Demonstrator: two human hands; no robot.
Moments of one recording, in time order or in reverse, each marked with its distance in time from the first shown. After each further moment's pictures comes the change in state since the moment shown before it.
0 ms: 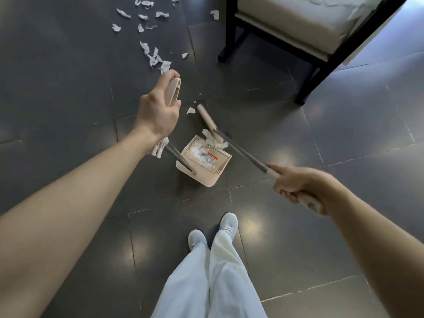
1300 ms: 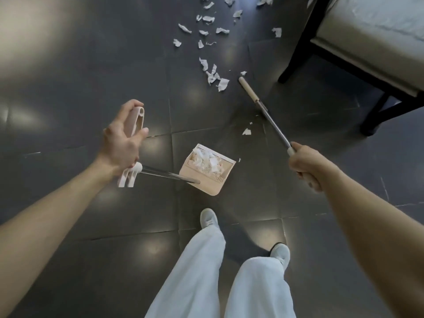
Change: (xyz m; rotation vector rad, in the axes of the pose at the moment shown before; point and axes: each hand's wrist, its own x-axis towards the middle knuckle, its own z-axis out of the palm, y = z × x) left_hand 0.086 -0.198 -0.222 -0.132 0.094 -0.225; right_hand 0.080 -0.261 0.009 0.023 0.367 -0.016
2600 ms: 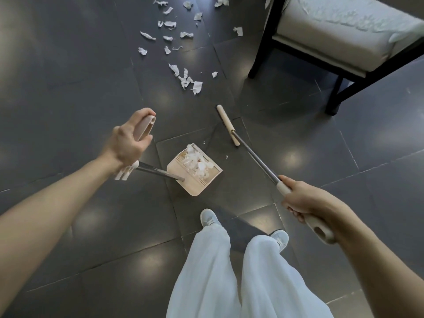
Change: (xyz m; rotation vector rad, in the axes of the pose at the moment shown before) left_hand 0.067 -0.028 -0.037 0.164 -0.327 0.225; right_hand -0.133 -0.029 0.054 0.127 -0.198 0.116
